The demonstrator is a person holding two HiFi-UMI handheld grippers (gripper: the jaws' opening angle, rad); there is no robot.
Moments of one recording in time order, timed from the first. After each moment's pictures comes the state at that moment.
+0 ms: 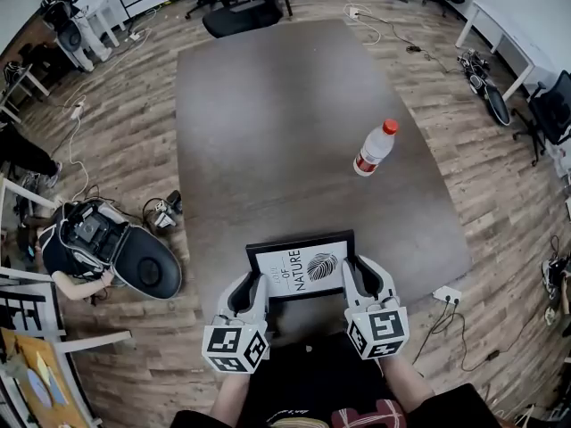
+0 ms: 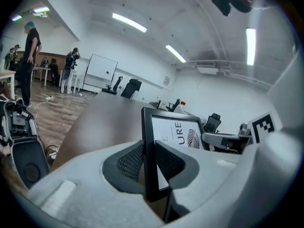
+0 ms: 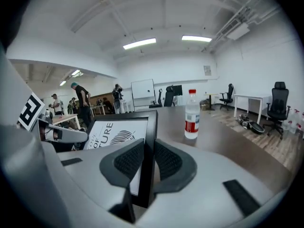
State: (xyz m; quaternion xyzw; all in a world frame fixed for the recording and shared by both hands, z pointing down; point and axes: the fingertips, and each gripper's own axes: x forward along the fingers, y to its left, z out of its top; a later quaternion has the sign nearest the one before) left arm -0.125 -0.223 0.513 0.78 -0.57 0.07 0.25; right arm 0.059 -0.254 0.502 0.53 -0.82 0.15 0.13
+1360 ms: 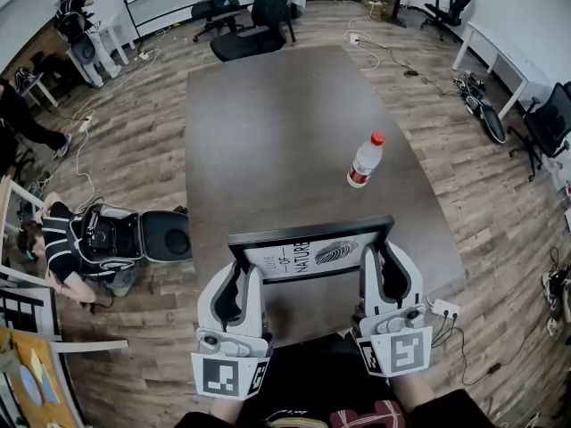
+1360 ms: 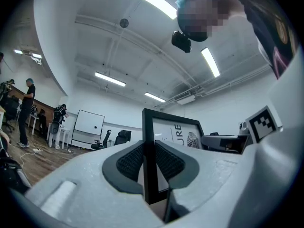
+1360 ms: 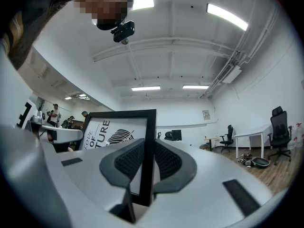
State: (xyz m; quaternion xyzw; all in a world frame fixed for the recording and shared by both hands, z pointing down) left arm -0.108 -0.195 0.317 0.80 -0.59 -0.08 -0.04; right arm 0.075 -0.227 0.316 0.55 -0.83 -0.05 -0.06
